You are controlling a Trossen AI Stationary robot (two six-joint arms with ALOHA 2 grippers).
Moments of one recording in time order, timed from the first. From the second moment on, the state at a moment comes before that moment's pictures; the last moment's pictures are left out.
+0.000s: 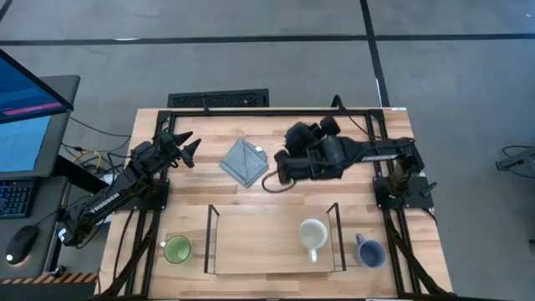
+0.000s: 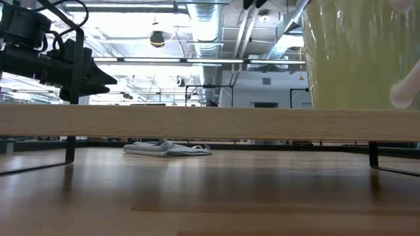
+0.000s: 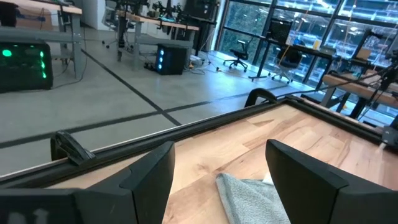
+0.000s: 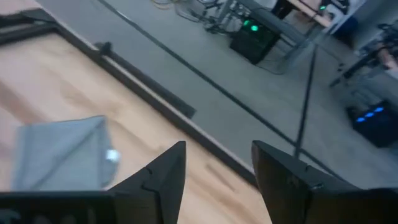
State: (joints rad) left arm 0.75 0.10 0.01 0.03 -0.01 -0.23; right arm 0.16 1.87 2.11 -1.57 1.05 0.78
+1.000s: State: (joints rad) left arm 0.75 0.10 0.01 0.03 -0.01 -0.23; right arm -0.35 1.56 1.49 -0.35 0.34 -0.04
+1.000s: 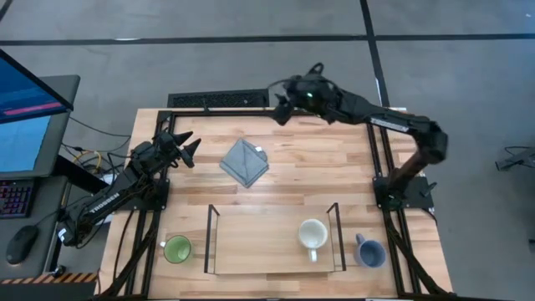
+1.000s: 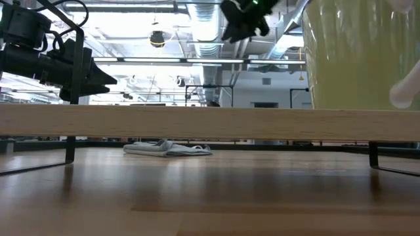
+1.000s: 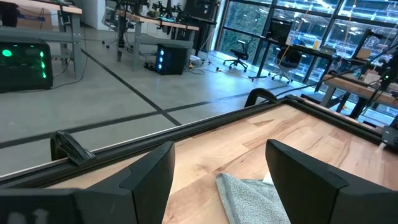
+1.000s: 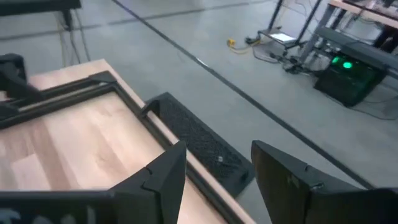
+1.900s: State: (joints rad) left arm 0.75 0.10 0.01 0.03 -0.01 -0.23; right arm -0.32 0.74 0.28 0.40 0.21 0.02
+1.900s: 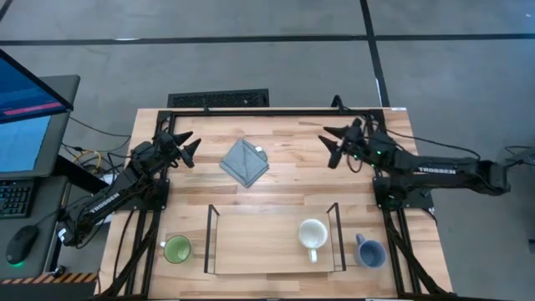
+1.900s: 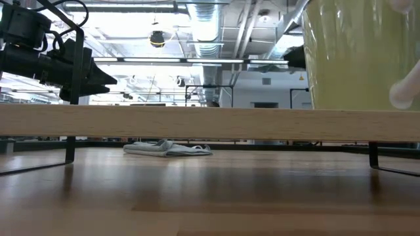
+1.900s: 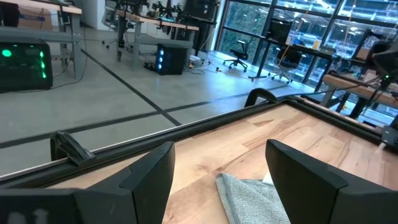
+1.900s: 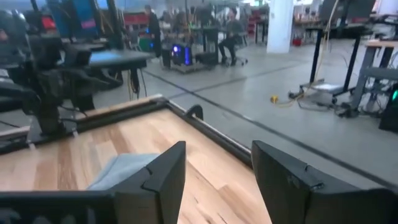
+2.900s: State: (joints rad) left arm 0.75 0.10 0.01 0.07 0.02 -0.22; right arm -0.32 0.41 0.09 0.34 0.25 -0.03
